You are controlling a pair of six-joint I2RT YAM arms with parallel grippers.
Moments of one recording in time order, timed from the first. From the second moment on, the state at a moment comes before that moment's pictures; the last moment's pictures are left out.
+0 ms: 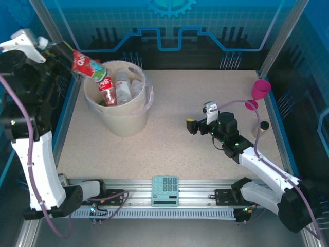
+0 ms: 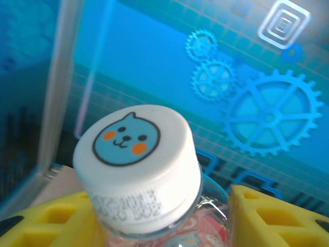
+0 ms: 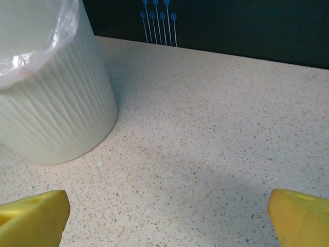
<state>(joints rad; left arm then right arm) 0.16 1.23 2.06 -0.90 -0.01 -0.41 0.46 1.03 0.59 0.08 -0.10 0.11</state>
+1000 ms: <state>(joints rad) 0.03 1.56 1.97 -1.02 -0.28 -0.18 0.46 1.00 0.59 0.00 -0.10 0.05</state>
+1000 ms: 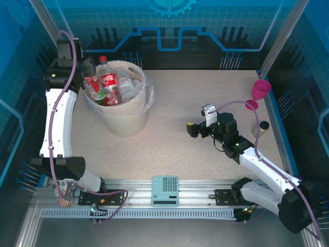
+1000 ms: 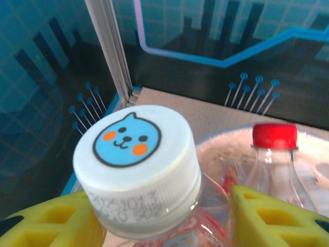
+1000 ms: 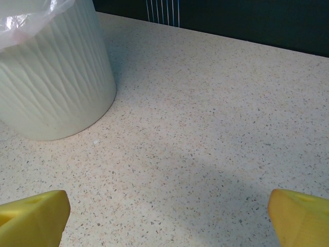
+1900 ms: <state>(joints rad) 0.01 1.68 1.89 -1.00 -0.05 -0.21 0.46 1.00 0.59 0.00 -0.10 0.05</state>
